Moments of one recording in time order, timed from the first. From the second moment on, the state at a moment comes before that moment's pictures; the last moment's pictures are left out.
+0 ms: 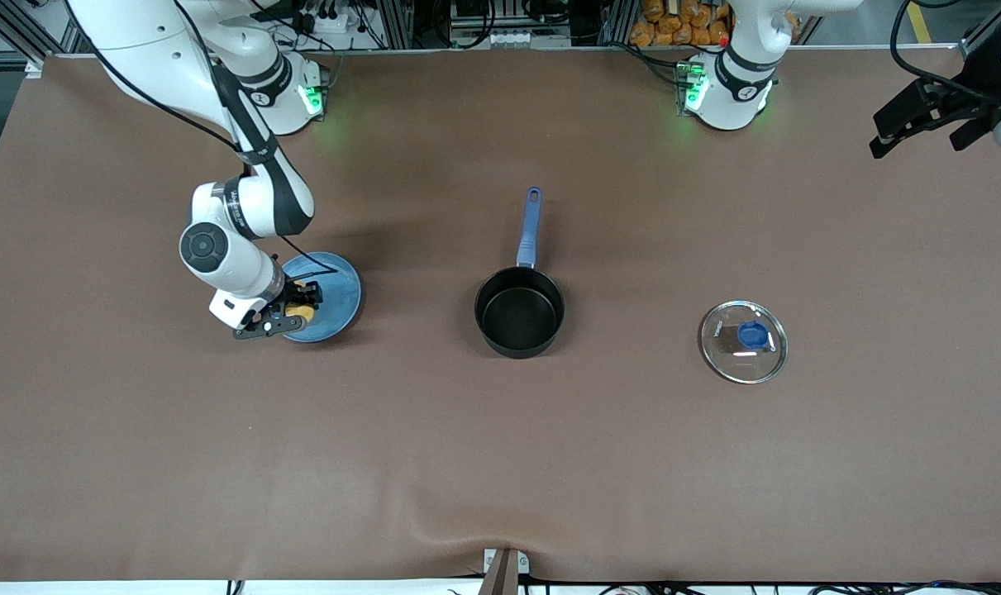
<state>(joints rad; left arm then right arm) -0.18 -0.10 0.05 -1.48 0.00 1.38 -0.23 0.30 0.38 -0.09 -2.25 0.09 2.55 -0.05</state>
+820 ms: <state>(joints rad) -0.18 -0.10 0.06 -1.49 0.00 1.36 -0.23 0.30 0.21 -0.09 -2.16 0.09 2.29 -0.04</state>
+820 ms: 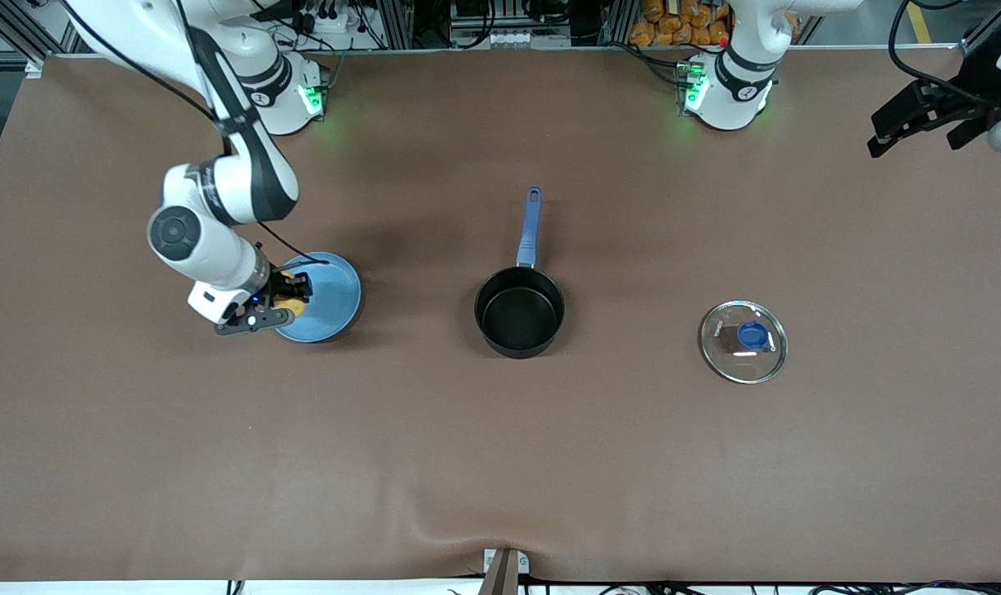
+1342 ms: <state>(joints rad) -0.18 -0.10 0.06 -1.49 0.00 1.35 -0.23 0.42 0.14 -0.08 -1.91 0.09 2.05 0.17</state>
